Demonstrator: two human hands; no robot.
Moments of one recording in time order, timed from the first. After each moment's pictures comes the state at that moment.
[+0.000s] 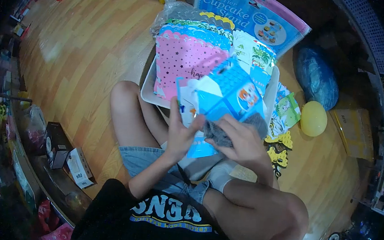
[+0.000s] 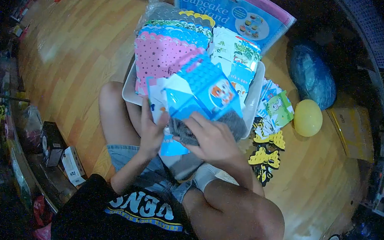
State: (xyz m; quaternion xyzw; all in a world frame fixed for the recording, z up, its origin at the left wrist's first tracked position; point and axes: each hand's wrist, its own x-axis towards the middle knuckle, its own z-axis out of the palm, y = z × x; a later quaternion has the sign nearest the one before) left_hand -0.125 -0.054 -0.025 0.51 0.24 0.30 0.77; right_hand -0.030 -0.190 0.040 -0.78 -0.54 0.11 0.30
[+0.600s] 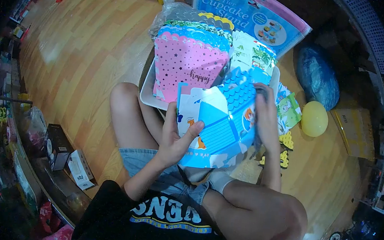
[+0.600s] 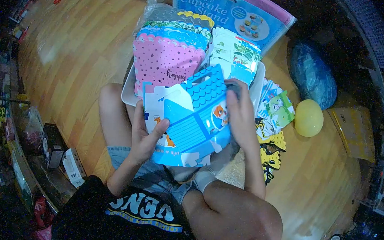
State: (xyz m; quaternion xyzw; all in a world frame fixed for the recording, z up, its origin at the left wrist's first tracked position) left_hand -0.134 -0.046 0.011 0.59 0.14 0.23 0.76; right_hand 0.018 -0.189 0.020 -0.77 -0.26 0.11 0.57
